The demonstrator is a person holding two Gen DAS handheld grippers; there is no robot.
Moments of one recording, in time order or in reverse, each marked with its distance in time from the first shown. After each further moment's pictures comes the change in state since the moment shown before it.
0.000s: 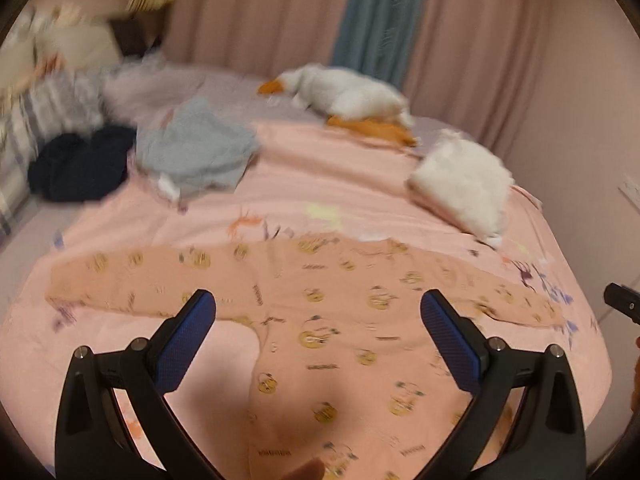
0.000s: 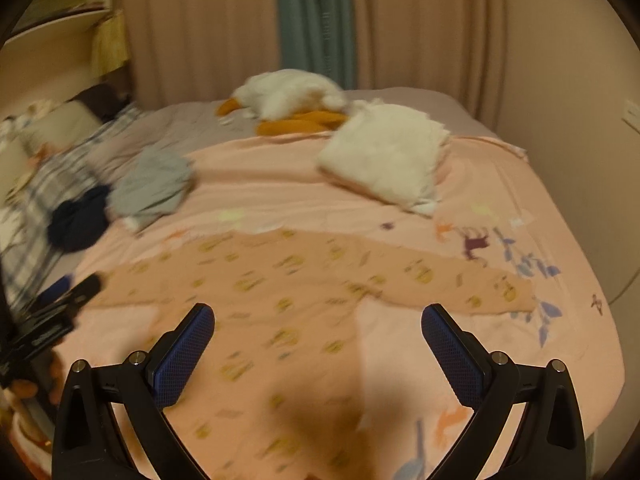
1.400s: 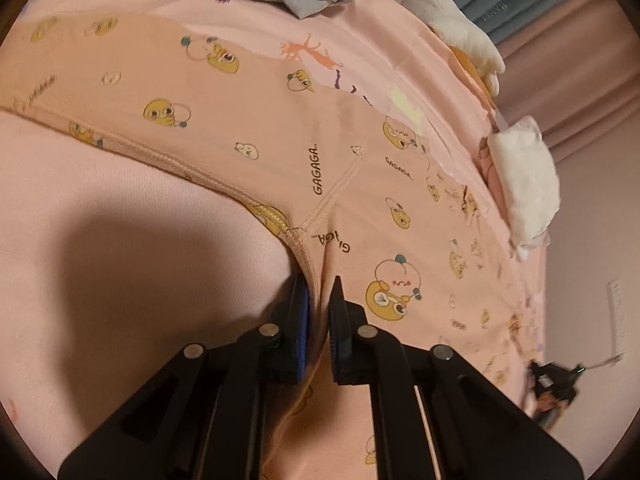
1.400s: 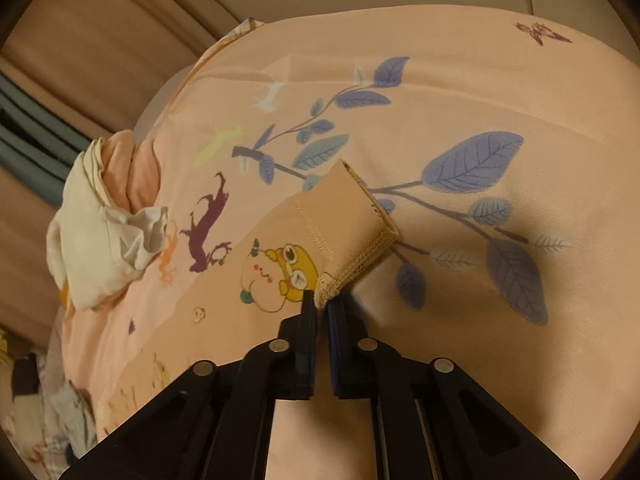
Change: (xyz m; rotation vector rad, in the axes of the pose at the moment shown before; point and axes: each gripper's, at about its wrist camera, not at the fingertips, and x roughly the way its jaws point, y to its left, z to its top) left arm 0.138 0.090 -0.072 -0.393 0.293 -0.099; right arm 0.158 -0.305 -0.105 0.933 0.072 -0.096
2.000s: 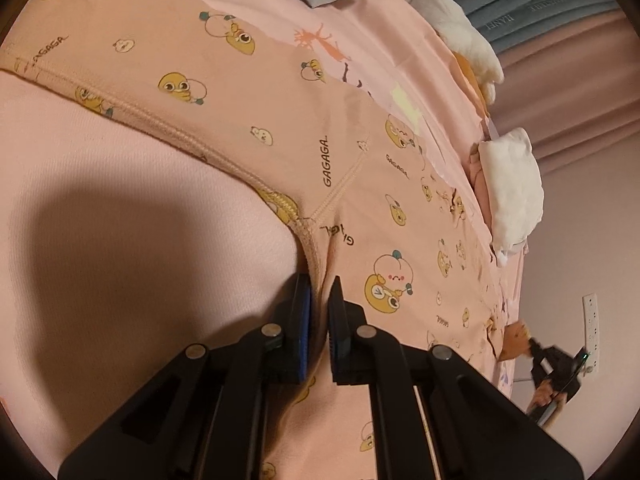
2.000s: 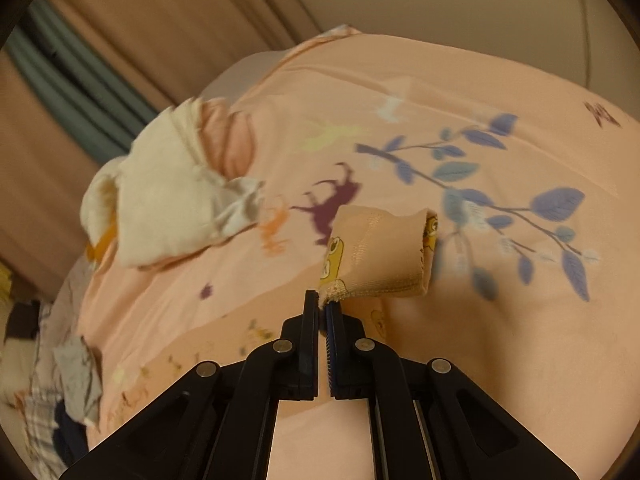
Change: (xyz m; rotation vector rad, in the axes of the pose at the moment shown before) left arm -0.003 0.021 -0.001 -0.097 0.056 -0.096; right arm -0.028 0.108 -0.025 -0.226 -0.025 0.078
